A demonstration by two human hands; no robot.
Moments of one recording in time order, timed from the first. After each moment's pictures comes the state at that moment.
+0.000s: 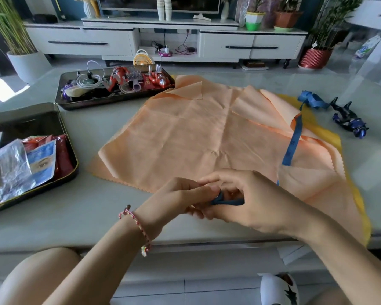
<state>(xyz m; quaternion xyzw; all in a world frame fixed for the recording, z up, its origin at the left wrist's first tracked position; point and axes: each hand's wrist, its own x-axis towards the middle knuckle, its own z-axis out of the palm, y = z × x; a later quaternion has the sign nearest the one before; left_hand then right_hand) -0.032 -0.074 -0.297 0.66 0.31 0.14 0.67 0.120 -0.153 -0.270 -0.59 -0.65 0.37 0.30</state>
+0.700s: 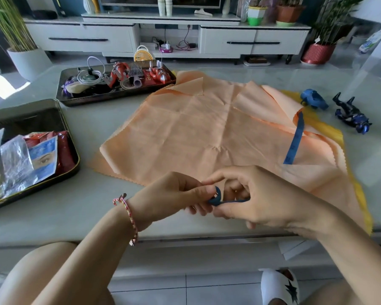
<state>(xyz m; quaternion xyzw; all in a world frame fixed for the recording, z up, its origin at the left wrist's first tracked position) -0.042 -0.071 -0.287 0.73 0.30 0.11 0.60 0.126 -0.156 -0.270 -0.58 -0.65 0.40 0.29</state>
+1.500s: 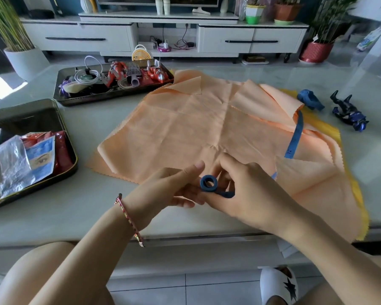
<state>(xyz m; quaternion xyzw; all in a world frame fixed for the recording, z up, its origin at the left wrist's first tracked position) -0.043 -0.069 -0.289 0.63 0.33 0.15 0.69 0.109 -0.154 -0.277 -0.65 -0.68 0.17 0.29</state>
